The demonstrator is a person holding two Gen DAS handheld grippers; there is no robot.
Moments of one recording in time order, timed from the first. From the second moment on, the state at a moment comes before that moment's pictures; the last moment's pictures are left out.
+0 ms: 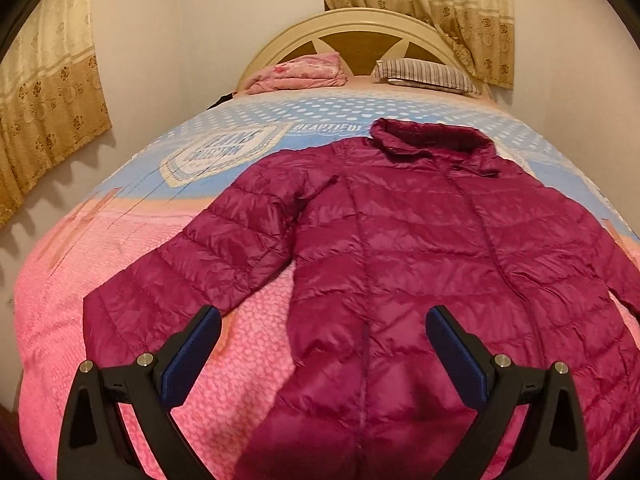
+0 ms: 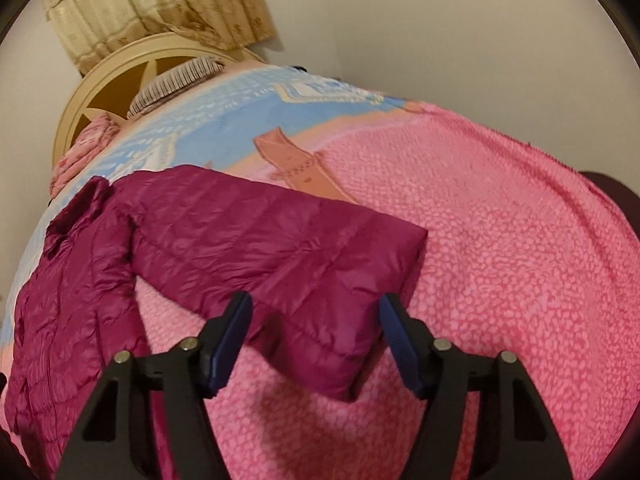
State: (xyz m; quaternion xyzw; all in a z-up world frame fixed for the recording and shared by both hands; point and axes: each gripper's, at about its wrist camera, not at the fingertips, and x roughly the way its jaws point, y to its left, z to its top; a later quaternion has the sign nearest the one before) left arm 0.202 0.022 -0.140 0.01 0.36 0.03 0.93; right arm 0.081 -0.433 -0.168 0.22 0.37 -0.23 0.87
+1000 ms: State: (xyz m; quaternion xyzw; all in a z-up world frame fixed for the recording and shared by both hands) left arm 0.245 0.087 -0.116 0.02 0.36 0.09 0.93; right arm 0.189 -0.315 -0.061 -0.07 0.32 -0.11 0.94
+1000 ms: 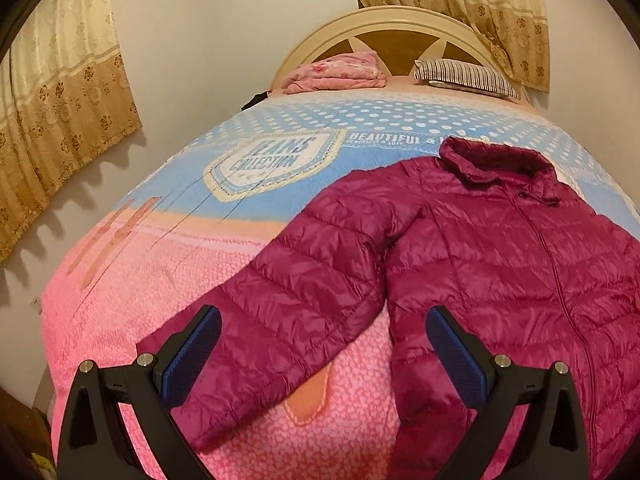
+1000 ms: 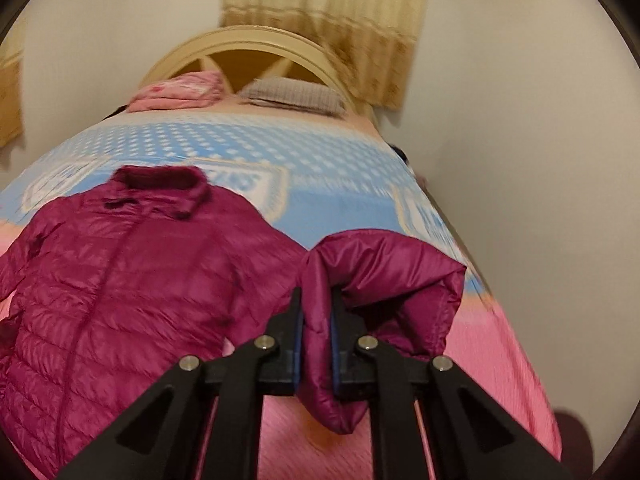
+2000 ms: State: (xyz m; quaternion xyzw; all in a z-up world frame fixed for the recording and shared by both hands) left arm 0.311 0.085 -0.133 0.04 0.39 0.13 0.91; right arm 0.254 -0.116 -0.162 -0.07 0.36 0.15 0.92
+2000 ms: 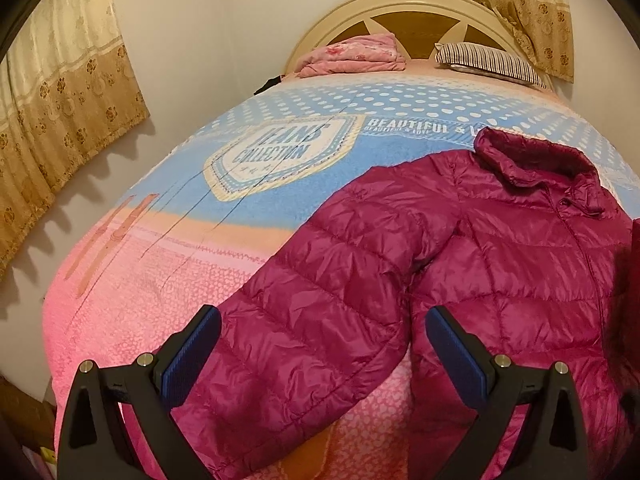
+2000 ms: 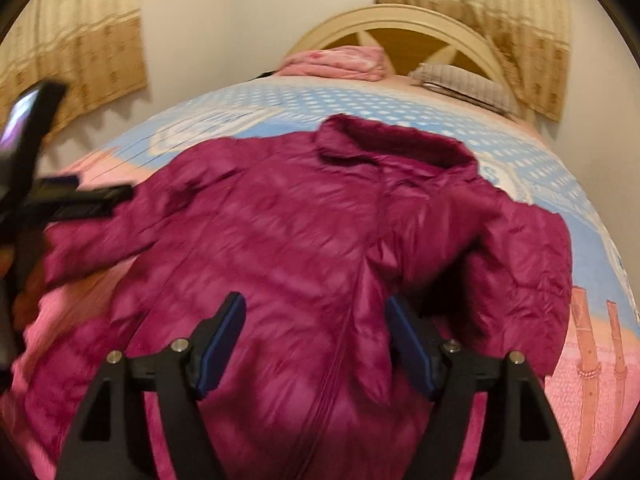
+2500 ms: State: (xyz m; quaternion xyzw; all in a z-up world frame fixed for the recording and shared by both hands) left arm 0.309 0.003 -0.111 0.07 0.37 0.08 0.92; right arm 0.189 -0.151 -0.175 -0.09 0.39 0.16 0.90
